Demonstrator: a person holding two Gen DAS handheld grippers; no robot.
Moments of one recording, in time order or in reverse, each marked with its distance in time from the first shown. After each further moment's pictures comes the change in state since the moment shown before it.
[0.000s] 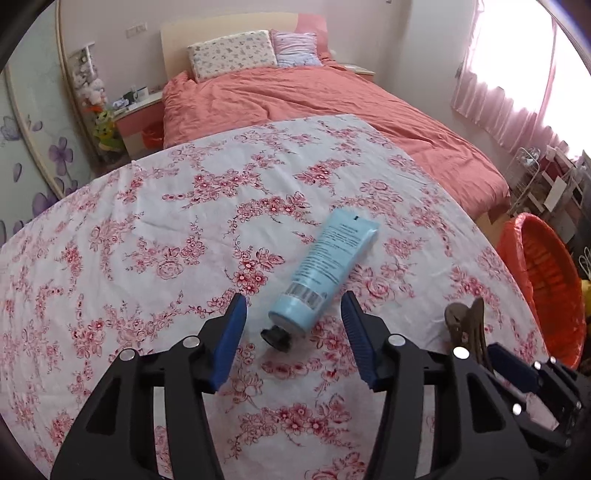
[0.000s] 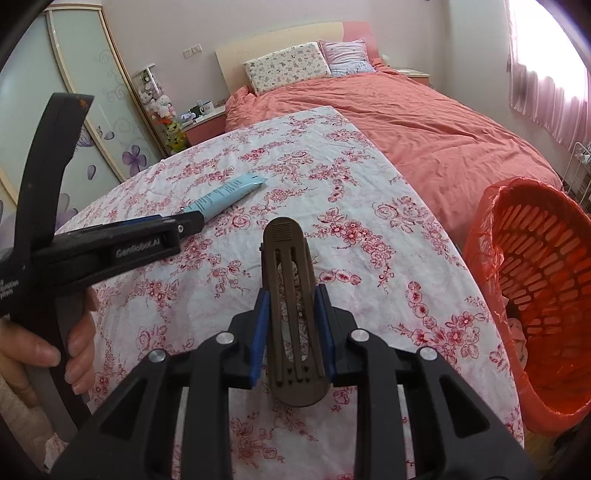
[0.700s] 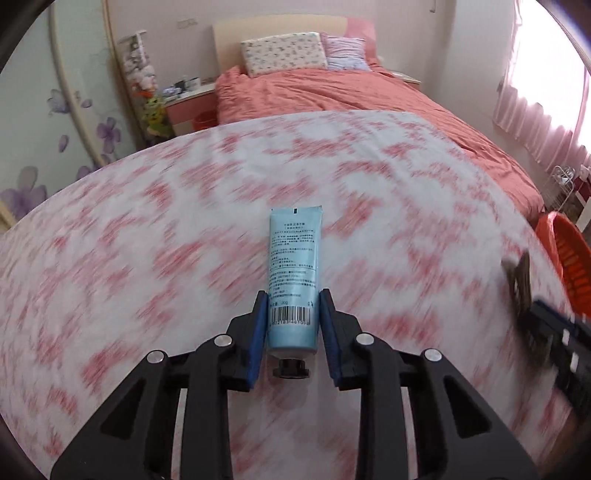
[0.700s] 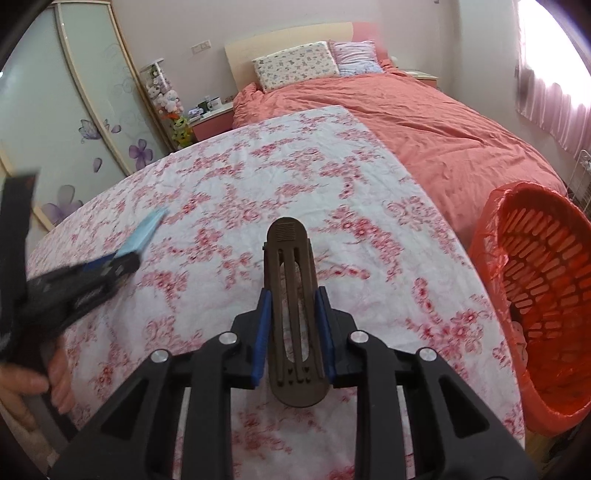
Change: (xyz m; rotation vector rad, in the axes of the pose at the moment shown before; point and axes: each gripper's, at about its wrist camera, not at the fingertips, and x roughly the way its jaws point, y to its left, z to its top) left arm -0.040 0.053 -0.061 -0.094 -0.020 0.158; right arm -0.003 0.009 -0.004 -0.033 0.009 0.020
